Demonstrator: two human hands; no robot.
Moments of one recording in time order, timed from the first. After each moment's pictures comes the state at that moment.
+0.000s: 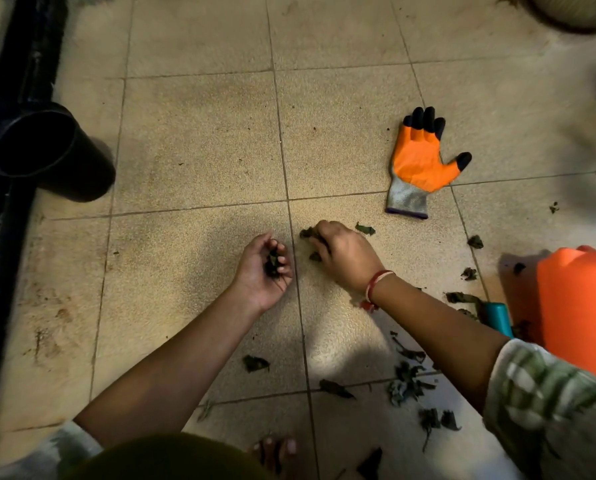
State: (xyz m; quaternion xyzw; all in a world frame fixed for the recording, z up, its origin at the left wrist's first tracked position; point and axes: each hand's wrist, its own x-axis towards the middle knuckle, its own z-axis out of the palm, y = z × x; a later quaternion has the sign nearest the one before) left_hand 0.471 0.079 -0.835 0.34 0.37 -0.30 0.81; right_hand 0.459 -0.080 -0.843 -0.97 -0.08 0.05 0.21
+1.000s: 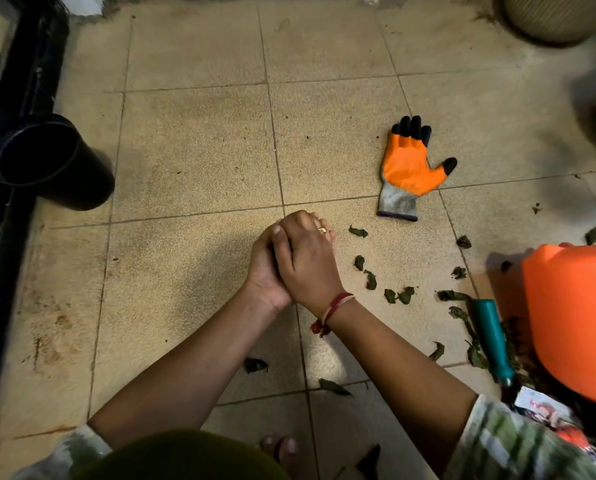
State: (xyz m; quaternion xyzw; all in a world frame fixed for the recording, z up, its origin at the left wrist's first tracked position) left_hand 0.465 0.054 -0.807 0.22 0.16 -0.36 0.89; right_hand 0.442 -0.007 -0.797 -0.91 0.02 -0.11 0.39
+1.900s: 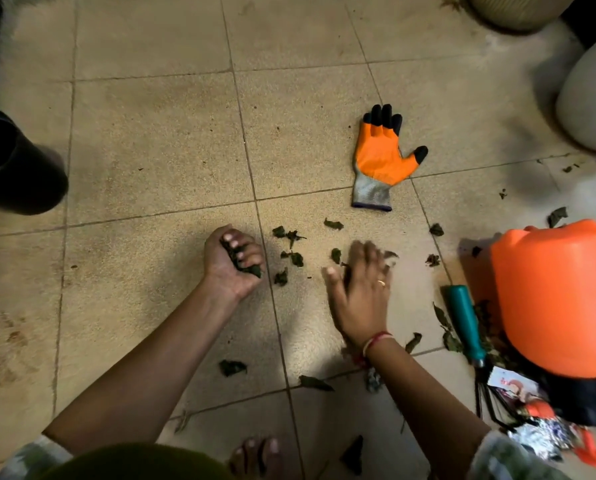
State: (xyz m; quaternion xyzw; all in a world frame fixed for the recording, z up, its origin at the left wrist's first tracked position) left_hand 0.480 0.075 -0.821 0.20 0.38 -0.27 0.86; right_hand 0.366 -0.096 -0.862 -0.94 0.23 0.04 0.25
